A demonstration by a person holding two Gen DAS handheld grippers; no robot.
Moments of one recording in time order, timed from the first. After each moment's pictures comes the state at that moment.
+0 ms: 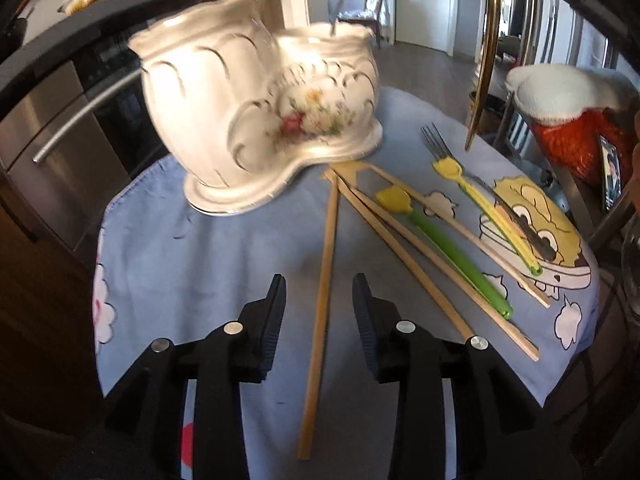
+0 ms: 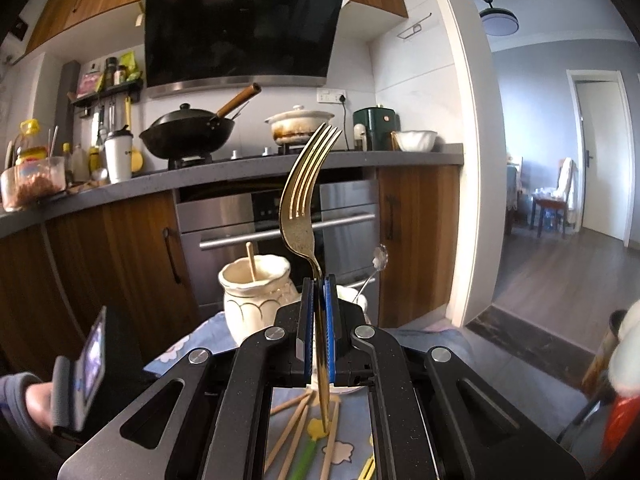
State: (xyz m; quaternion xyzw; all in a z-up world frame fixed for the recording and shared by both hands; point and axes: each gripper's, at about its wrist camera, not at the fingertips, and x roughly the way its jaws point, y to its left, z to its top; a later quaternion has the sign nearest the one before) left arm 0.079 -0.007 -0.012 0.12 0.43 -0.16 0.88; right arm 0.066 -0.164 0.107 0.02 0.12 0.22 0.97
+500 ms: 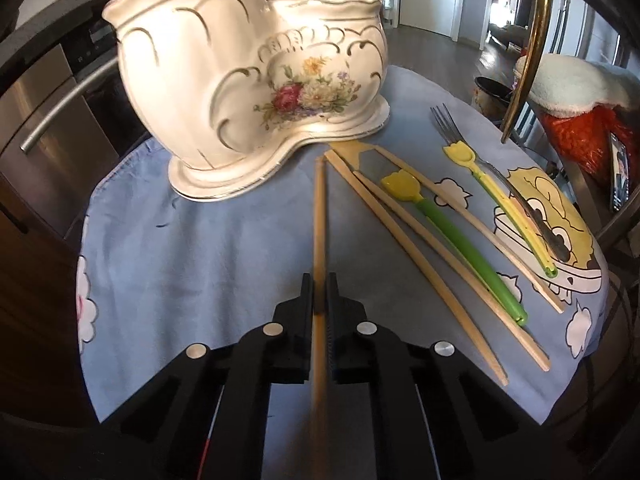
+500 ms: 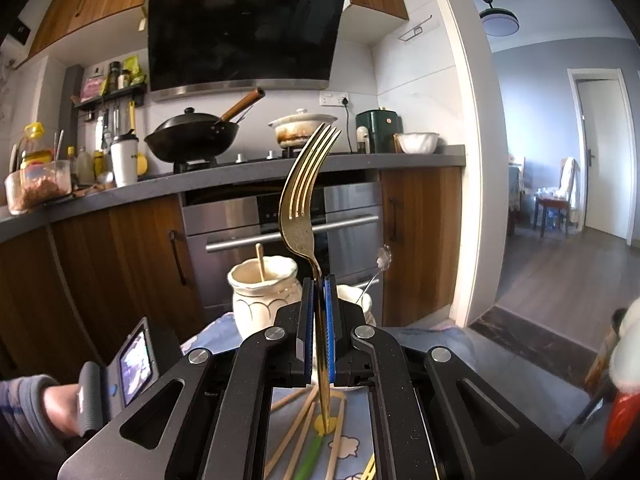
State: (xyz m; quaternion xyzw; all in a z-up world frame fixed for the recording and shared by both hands) left arm 0.089 -0.011 -0.021 0.12 0.45 -0.15 0.87; right arm 0.056 -0.164 0.107 0.02 0.12 0.22 0.97
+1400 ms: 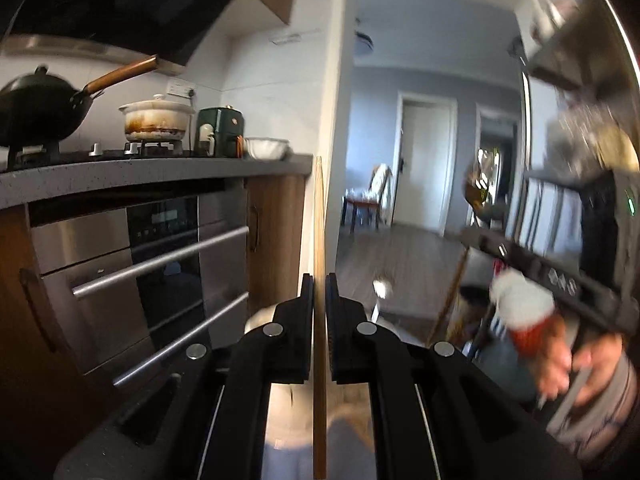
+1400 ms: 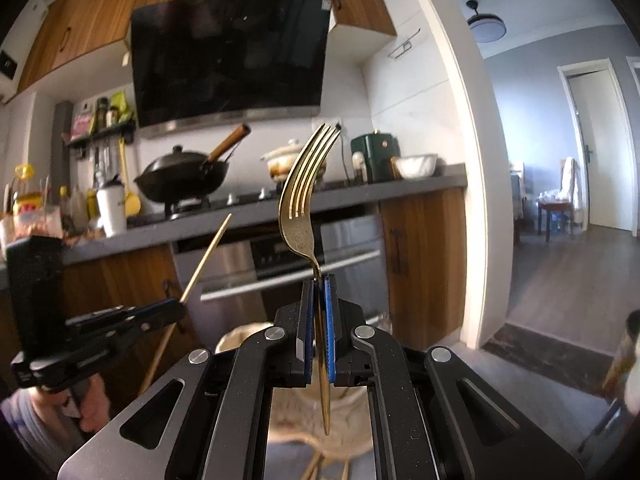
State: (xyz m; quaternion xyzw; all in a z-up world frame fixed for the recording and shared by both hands) left arm 0.103 0.053 0.140 -0.04 0.11 -0.18 0.98; right arm 0.114 -0.159 0.150 0.08 0.07 0.22 0.97
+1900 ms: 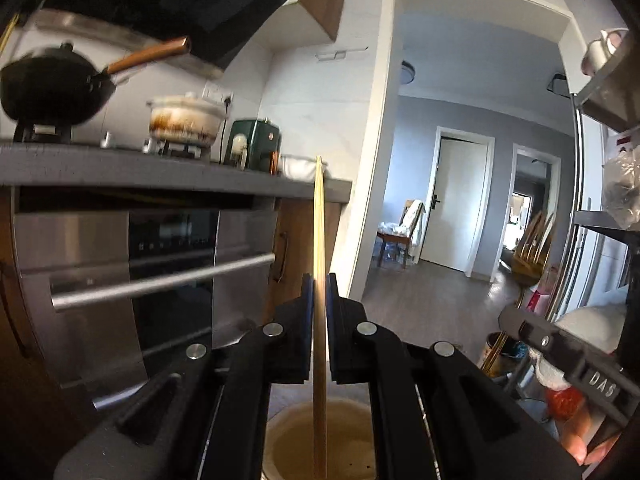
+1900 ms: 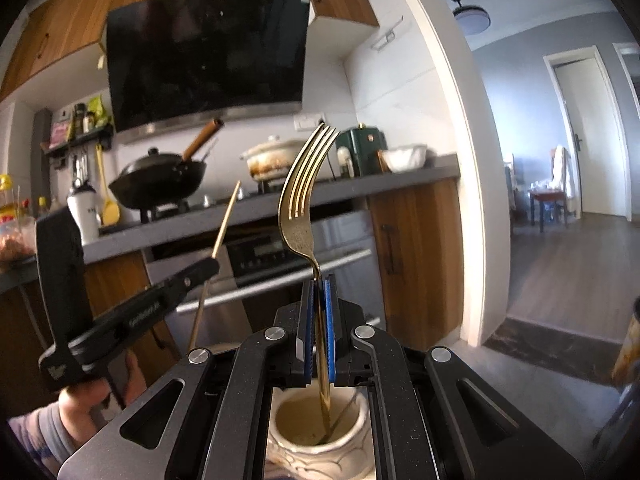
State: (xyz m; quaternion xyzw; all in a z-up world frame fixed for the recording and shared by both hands) left arm 0.189 0.052 0.122 -0.08 0.08 -0.12 0.99; right arm 0.166 -0.143 0.116 0.09 0.10 0.20 0.97
